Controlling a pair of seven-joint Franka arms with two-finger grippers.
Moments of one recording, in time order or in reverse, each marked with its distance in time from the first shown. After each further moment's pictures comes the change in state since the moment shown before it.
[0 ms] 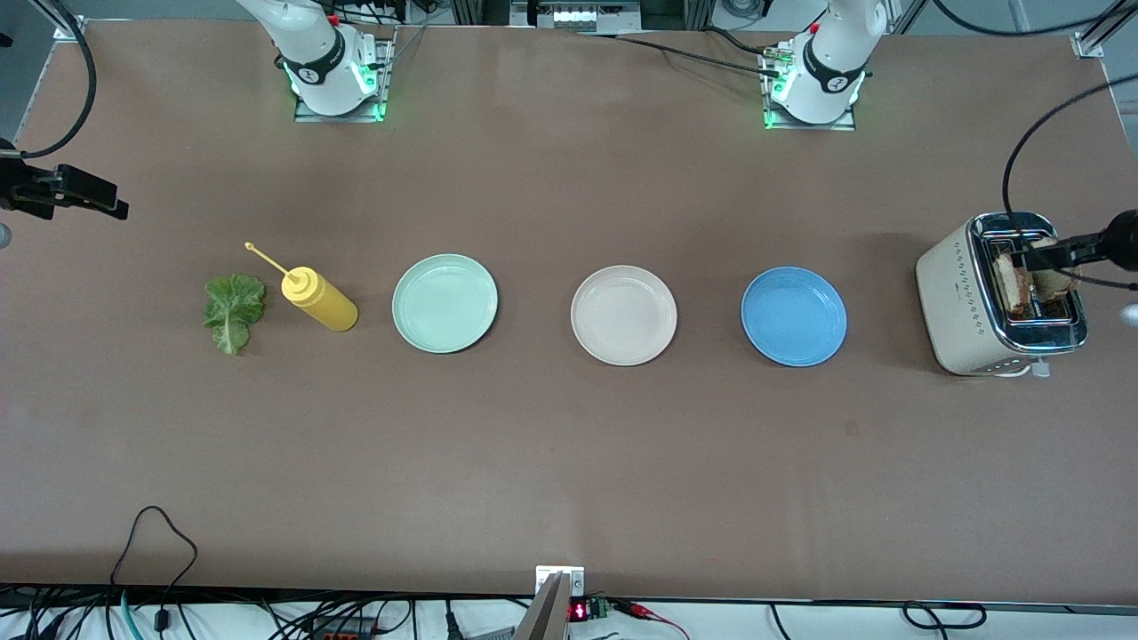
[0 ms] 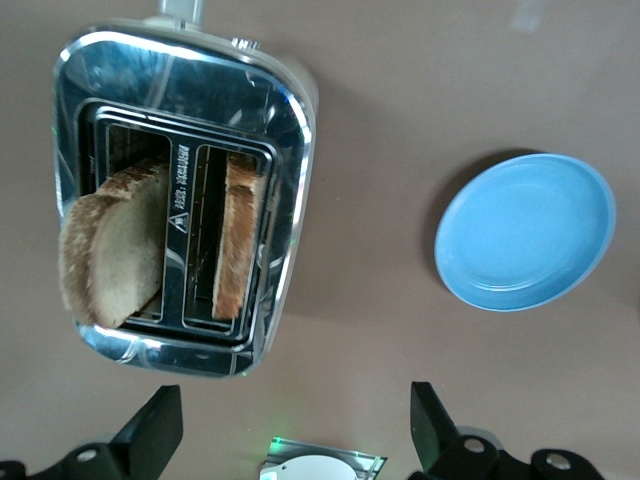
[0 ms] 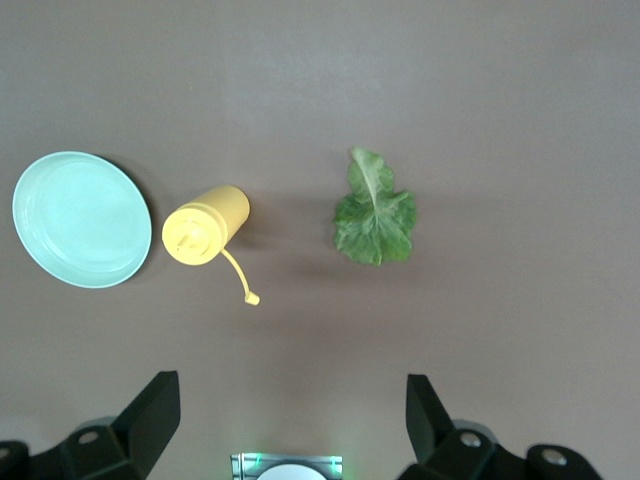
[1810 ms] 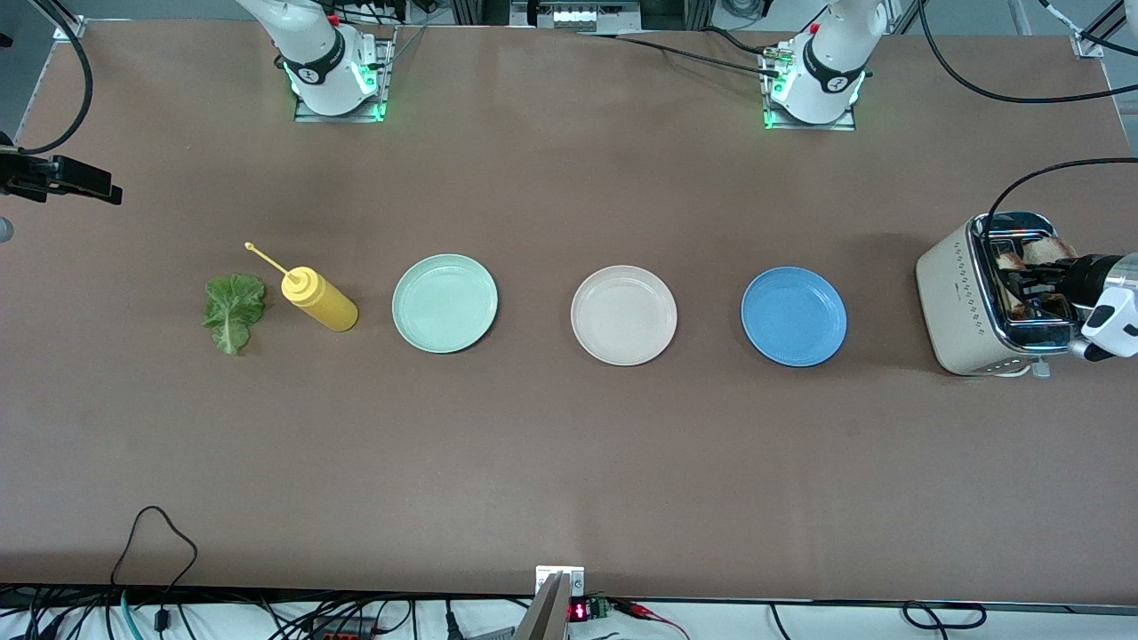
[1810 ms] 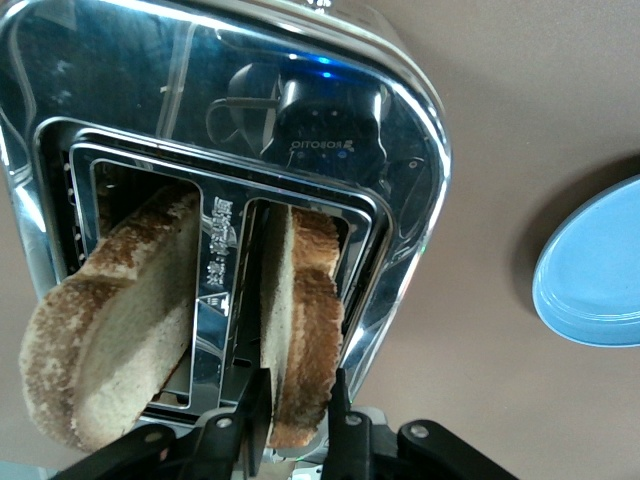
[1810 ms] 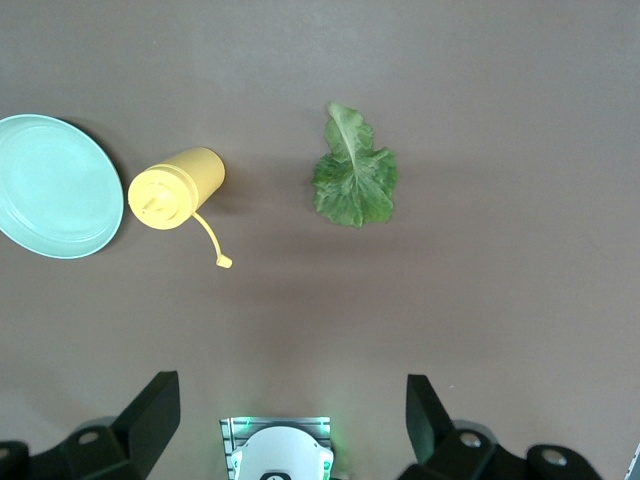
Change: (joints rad) left arm 0.033 0.167 0.000 0.017 0.080 0.029 0.002; right arm -0.012 0.008 -0.009 0.007 -0.037 -0.070 0.000
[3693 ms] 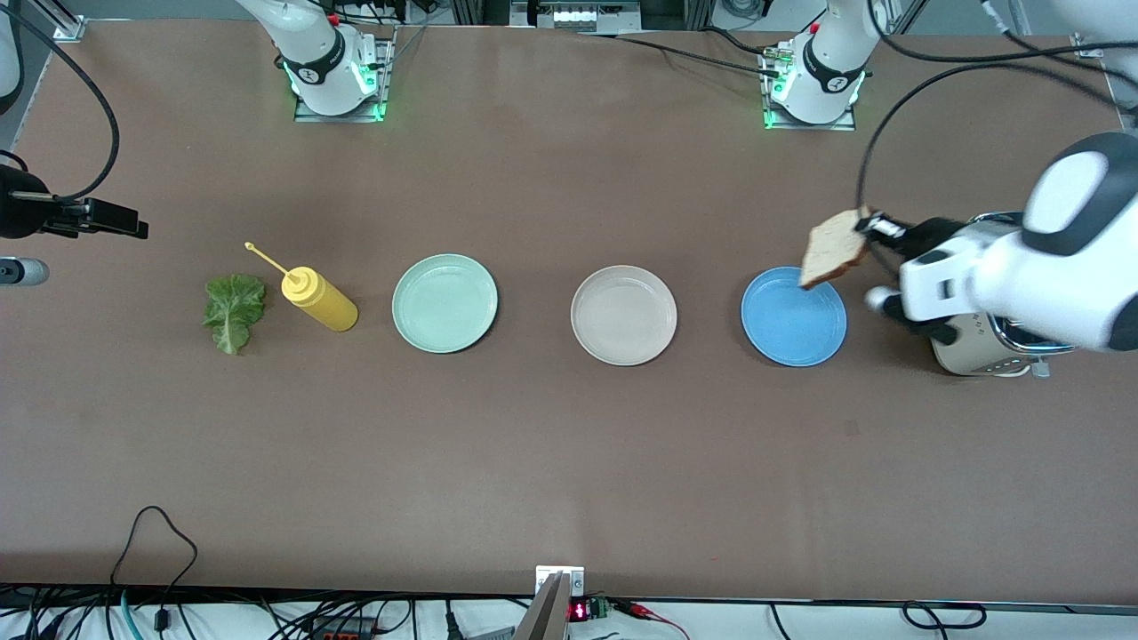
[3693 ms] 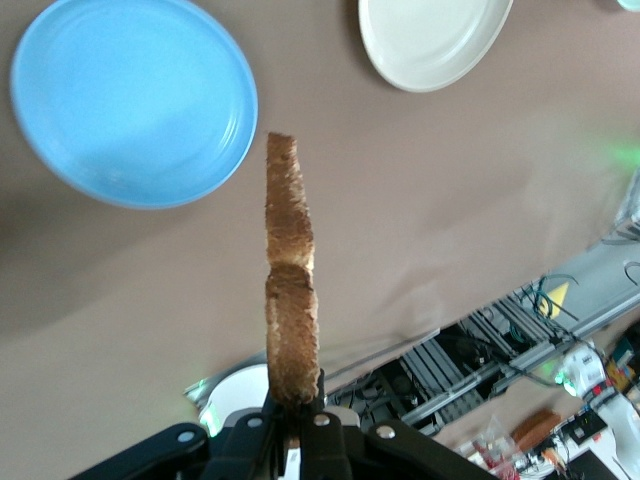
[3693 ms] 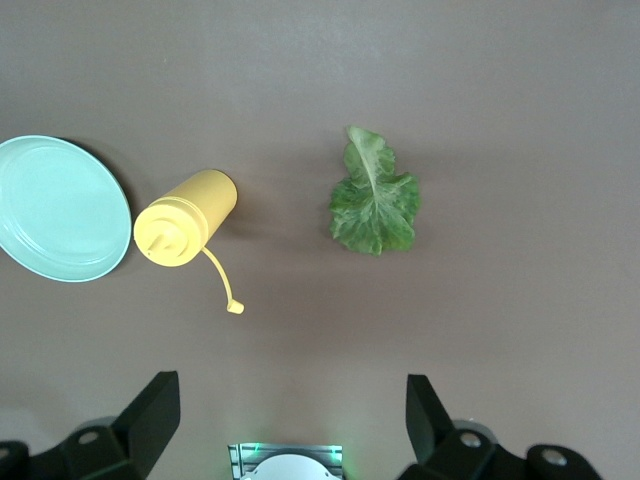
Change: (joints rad) left arm -0.171 0.026 -0.366 0.234 -0.245 -0.337 0.119; right arm -0.001 0.079 0.009 -0.001 0.035 0.070 0.000
